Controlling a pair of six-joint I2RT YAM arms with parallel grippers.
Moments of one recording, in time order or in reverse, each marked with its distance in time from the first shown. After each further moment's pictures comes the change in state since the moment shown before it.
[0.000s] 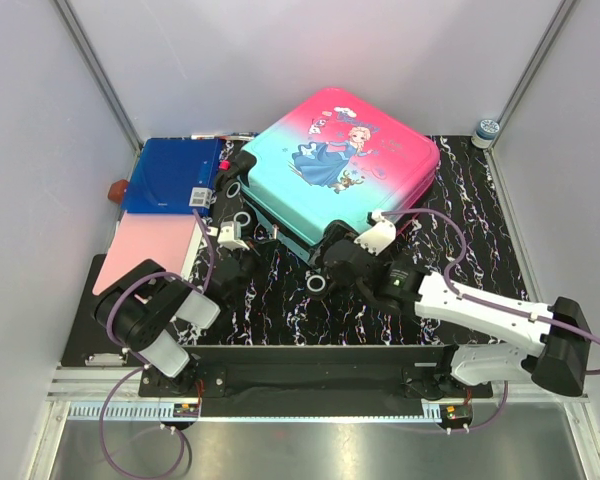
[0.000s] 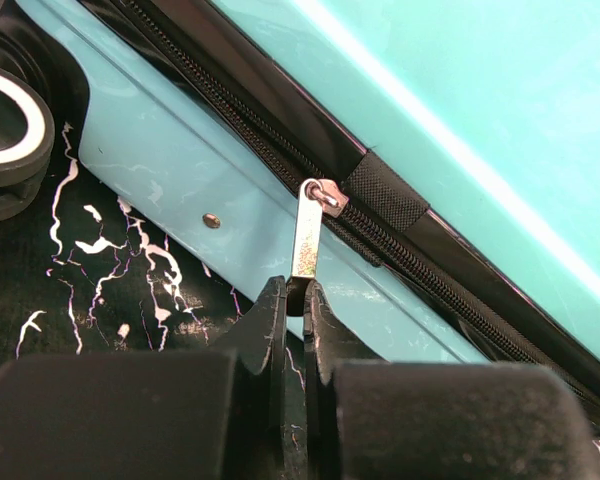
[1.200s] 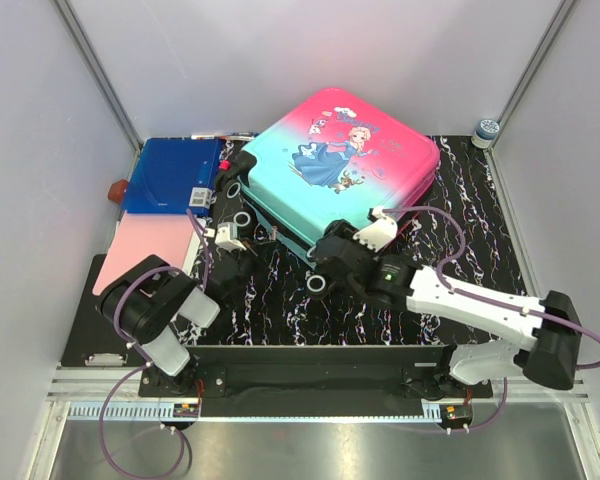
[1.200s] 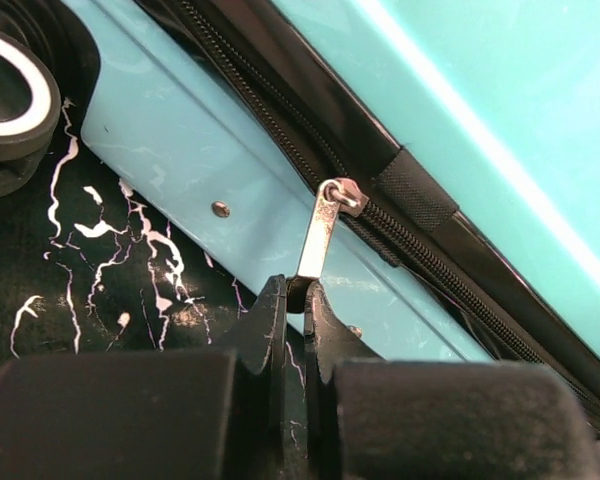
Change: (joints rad) left arm 0.032 0.048 -0.010 0.036 0.034 -0.070; right arm 0.010 0.088 0.094 -0.066 0.128 0.060
